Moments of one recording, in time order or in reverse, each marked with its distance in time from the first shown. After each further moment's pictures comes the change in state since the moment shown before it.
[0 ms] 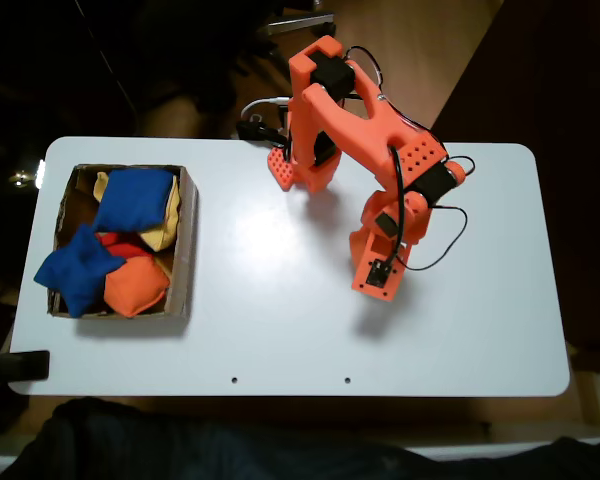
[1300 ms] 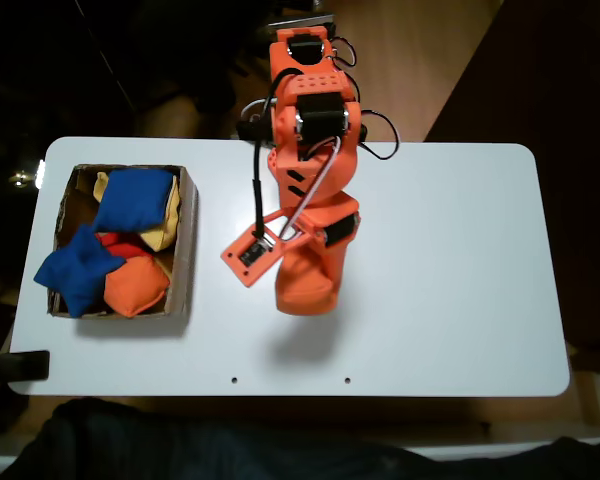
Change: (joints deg) arm 34.9 24.3 -3.9 -9.8 0.9
